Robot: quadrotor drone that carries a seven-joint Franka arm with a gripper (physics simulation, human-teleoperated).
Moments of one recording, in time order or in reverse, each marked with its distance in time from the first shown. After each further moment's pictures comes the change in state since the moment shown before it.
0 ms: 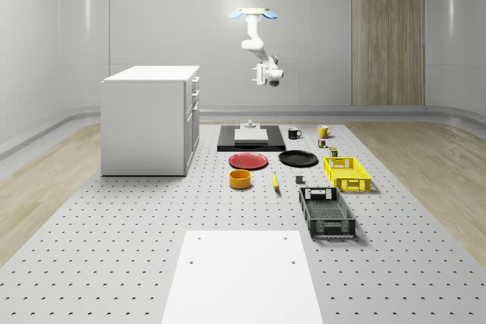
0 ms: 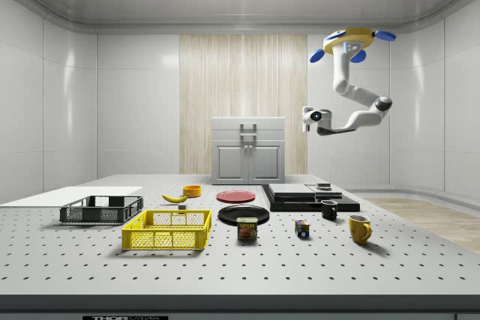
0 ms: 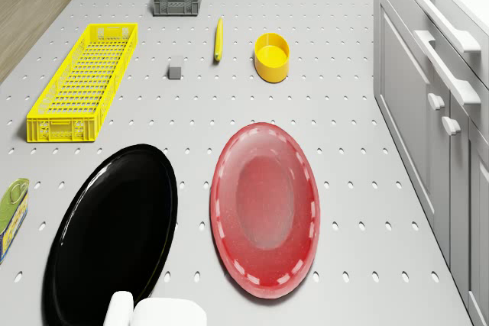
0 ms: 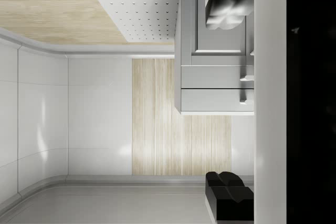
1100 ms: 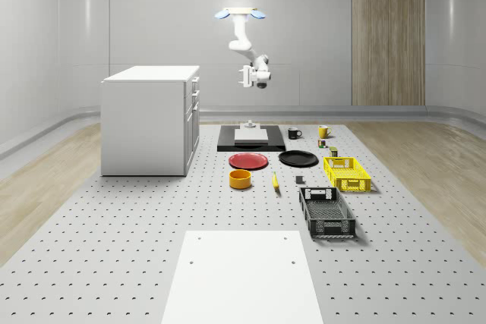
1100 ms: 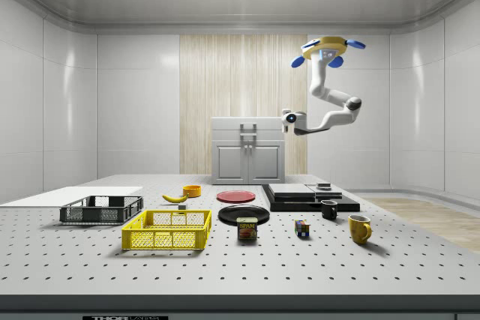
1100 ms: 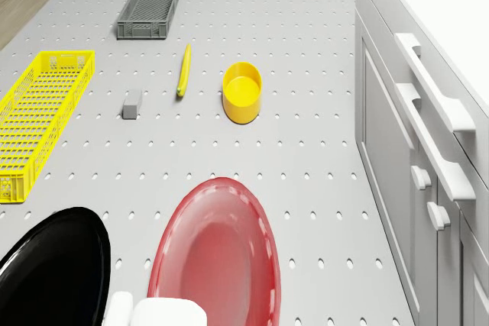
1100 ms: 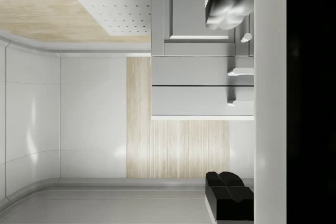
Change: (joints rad) arm 0.062 -0.065 -0.021 -0.008 -0.051 0.058 0.043
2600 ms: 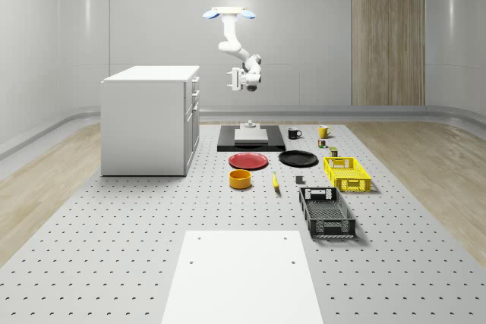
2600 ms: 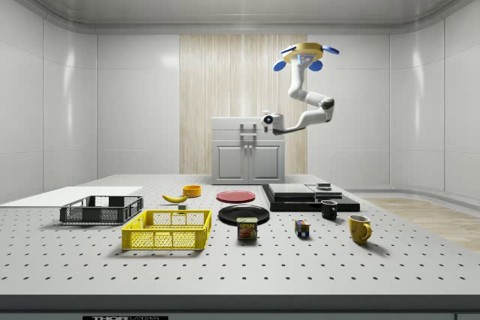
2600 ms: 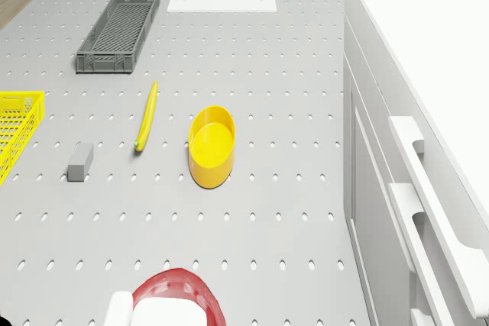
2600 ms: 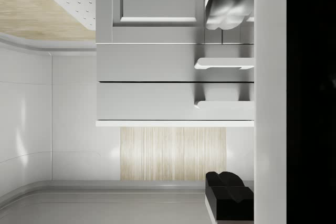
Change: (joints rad) arm 0.053 -0.060 -0.016 -0.008 -0.049 0.050 0.041
